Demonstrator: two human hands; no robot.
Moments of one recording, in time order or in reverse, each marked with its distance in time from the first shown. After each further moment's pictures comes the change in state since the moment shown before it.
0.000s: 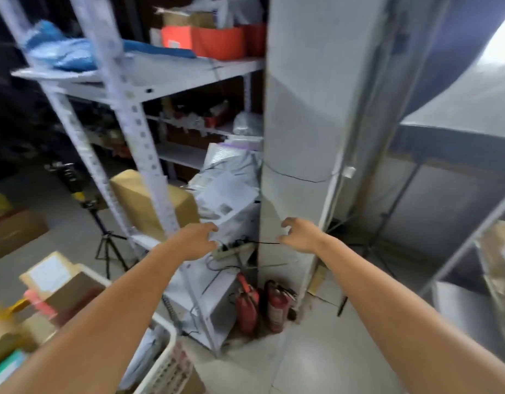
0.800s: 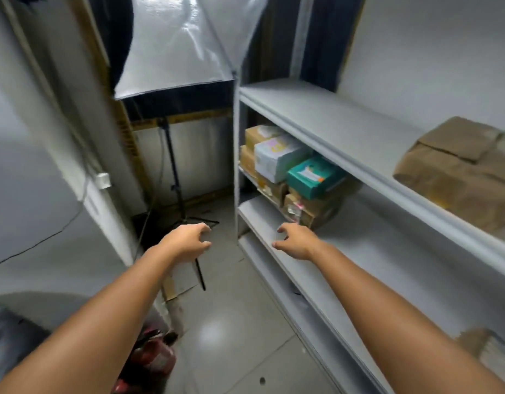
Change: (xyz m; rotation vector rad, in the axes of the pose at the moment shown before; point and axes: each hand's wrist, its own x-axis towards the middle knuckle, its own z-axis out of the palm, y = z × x) left_hand 0.169 0.373 0.123 0.264 -0.305 0.898; right_hand -0.165 0.272 -0.020 0.332 0.355 0.967
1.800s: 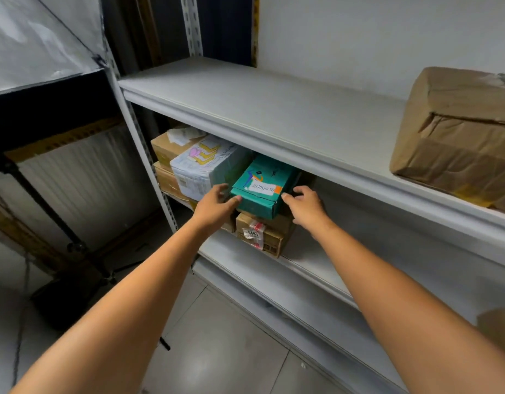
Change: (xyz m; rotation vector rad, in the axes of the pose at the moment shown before) left_hand 0.296 0.173 0.023 -0.729 -0.031 0.346; right_hand 0.198 0.129 -0.061 0.810 0.619 0.385
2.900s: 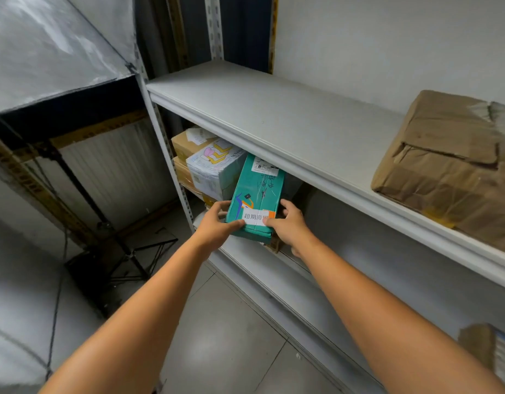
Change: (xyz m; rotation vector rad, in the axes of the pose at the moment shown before) left_hand -0.072 0.014 0.006 -0.264 -0.002 -0.176; right_hand -0.079 -0.033 -0.012 0.185 -0.282 0.058
